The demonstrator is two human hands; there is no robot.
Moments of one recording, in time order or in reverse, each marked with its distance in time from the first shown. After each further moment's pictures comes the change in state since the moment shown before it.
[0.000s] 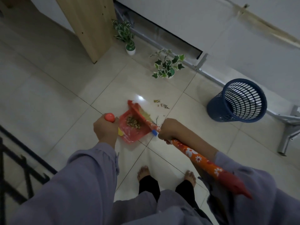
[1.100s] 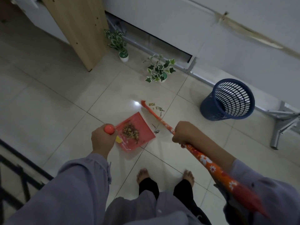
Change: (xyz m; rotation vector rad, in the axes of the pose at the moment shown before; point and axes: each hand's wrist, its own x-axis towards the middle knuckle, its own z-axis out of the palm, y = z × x) left_hand -0.028 -0.020 -0.025 0.018 -0.180 0.211; right_hand -0.039 0.056 -0.002 0.047 0.155 0.127
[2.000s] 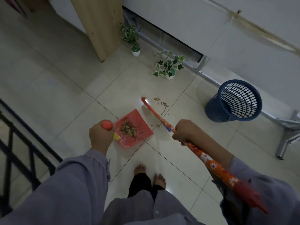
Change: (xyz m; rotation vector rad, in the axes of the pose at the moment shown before) left_hand -0.075 -0.022 0.000 -0.005 0.163 -0.060; right_hand -0.022 0.042 0.027 -0.032 -0.021 -0.073
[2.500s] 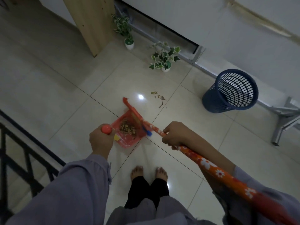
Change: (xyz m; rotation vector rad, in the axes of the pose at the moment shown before) left_hand -0.013 -0.039 0.010 -0.015 -0.065 -0.031; right_hand -0.019 -0.018 0.042 0.112 -0.121 -0.079
